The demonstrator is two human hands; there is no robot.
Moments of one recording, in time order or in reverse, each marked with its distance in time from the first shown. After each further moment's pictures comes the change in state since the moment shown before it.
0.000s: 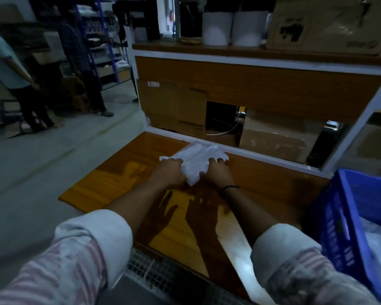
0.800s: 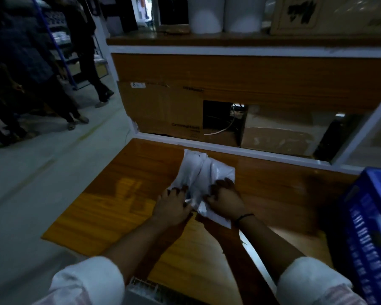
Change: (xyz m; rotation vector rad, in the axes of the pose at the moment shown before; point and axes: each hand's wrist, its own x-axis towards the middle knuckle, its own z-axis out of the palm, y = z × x) left_hand 0.031 -0.060 0.078 0.153 -0.214 0.112; right_hand 0.033 0.047 0.074 -0.026 0.079 -0.144
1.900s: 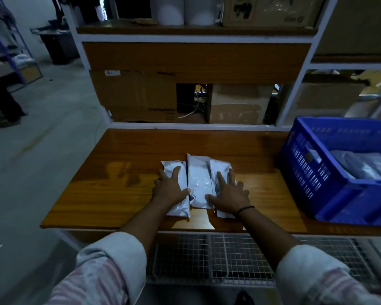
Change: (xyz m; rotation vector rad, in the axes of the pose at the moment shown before) left_hand -0.076 0.000 0.016 -0.133 0.010 0.023; right_hand -0.169 -0.076 0.008 -0.162 -0.055 0.547
